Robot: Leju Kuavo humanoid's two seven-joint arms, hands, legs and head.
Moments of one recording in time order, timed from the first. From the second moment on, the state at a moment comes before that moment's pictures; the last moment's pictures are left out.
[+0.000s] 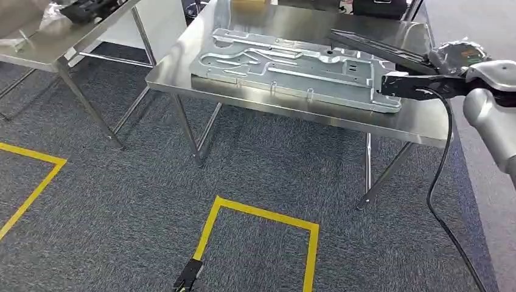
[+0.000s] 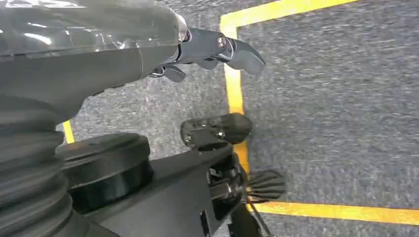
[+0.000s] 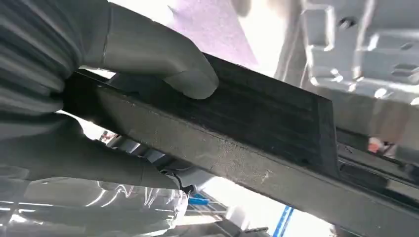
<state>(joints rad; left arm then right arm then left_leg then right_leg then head) -0.14 -0.10 -0.45 -0.18 0.31 0.18 -0.14 -1.49 -0.16 0.92 -0.39 0.85 0.05 -0.09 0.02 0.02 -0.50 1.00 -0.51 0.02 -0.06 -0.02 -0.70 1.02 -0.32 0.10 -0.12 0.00</state>
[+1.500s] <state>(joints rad) -0.14 -0.12 -0.43 -0.18 0.36 0.24 -0.13 -1.39 -0.06 0.90 -0.35 0.78 -0.01 -0.11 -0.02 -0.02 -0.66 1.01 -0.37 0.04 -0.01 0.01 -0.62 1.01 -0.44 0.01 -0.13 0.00</state>
